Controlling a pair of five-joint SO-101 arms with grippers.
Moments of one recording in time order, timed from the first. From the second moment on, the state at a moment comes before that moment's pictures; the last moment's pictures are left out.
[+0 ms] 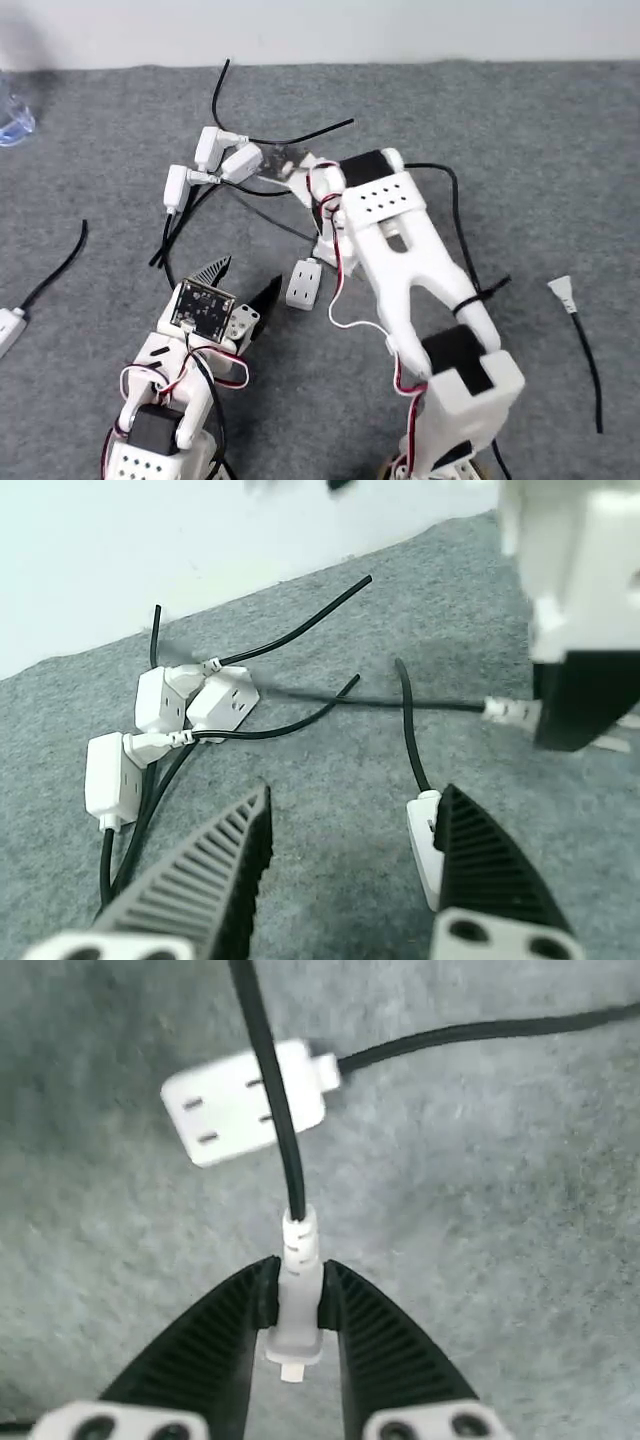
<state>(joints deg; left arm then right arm) 10.9 -103.1 96.9 41.5 -5.8 -25.1 11.6 -7.3 88.6 32.2</state>
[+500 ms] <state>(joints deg) 7.6 -103.1 96.9 37.2 -5.8 -35.3 -4.0 -7.3 97.4 29.7</state>
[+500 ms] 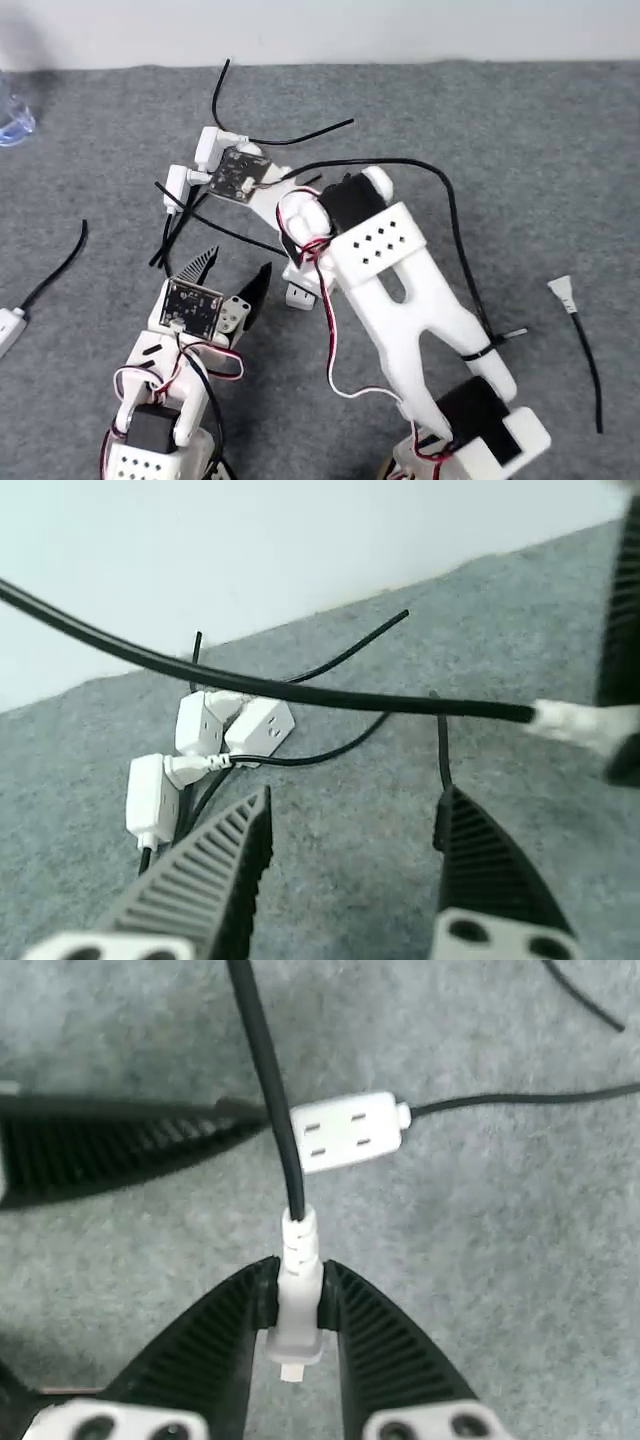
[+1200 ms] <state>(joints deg) 7.3 -103.1 97.0 31.4 -4.3 -43.3 -4.7 -0.6 91.9 32.8</state>
